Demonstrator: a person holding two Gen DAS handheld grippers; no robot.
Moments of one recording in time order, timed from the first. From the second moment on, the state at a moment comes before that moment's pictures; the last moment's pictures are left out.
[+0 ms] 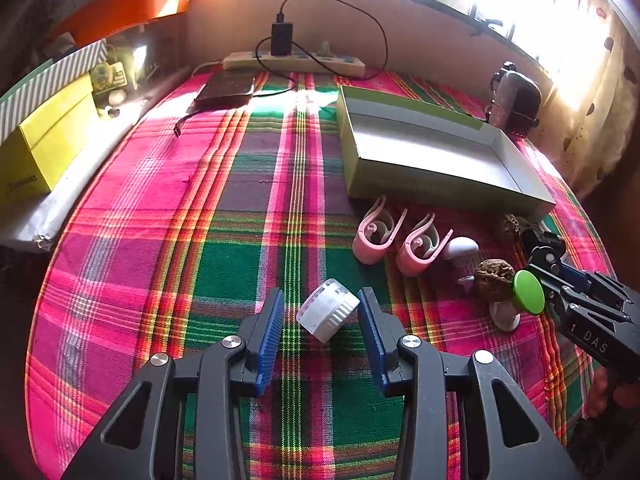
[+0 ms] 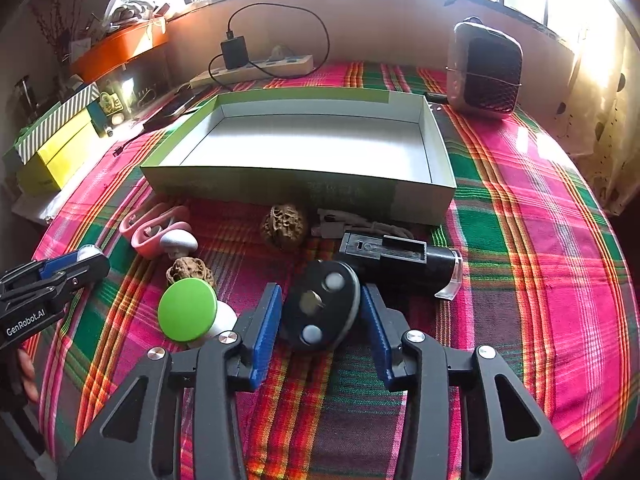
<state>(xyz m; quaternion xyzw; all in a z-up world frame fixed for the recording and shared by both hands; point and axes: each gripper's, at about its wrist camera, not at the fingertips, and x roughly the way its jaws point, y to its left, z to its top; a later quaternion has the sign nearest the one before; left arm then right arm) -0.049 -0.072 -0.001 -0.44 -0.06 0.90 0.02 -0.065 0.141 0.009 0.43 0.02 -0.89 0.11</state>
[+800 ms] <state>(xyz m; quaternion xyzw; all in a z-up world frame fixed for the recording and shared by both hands) -0.041 -0.069 0.003 -0.43 -0.05 0.90 0.02 -0.054 0.135 0.010 0.43 0.03 -0.89 0.12</state>
